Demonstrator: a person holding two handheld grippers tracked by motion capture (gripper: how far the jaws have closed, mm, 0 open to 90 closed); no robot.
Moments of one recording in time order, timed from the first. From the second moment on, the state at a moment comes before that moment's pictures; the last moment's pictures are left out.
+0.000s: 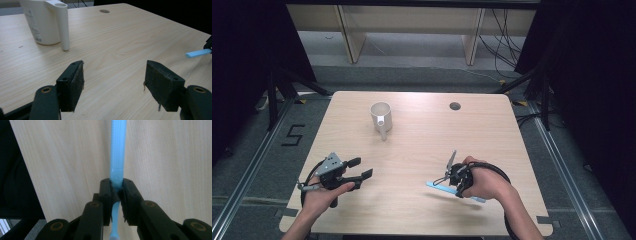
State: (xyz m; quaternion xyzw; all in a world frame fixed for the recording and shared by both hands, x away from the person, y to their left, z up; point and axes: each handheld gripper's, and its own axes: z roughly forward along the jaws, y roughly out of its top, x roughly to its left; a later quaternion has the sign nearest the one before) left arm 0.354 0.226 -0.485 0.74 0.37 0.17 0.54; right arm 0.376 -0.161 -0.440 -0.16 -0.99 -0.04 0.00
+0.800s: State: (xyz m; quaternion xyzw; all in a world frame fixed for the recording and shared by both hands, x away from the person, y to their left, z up) left arm 0.349 0.171 -0.491 0.80 0.25 0.10 0.54; right arm 0.371 -0.141 -0.429 -0.12 -0.99 -0.04 0.00
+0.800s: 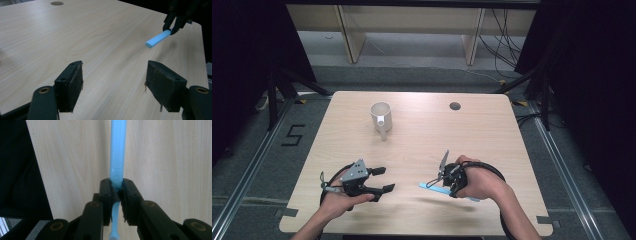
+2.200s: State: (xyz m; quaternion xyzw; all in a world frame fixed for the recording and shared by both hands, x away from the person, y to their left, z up) left arm 0.349 0.114 -0.501 0.82 0.13 0.06 0.55; right arm 0.373 -0.104 -0.422 -0.05 -1.00 -0.06 -0.02
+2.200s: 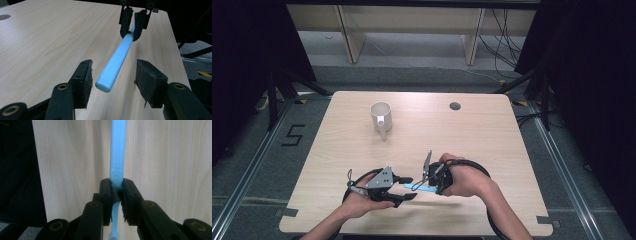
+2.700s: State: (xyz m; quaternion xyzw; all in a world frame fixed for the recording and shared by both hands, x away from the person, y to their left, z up) left arm 0.352 0.116 -0.501 0.81 0.13 0.05 0.57; right arm 0.373 -0.099 -0.421 -0.03 -1.00 -0.06 -0.02
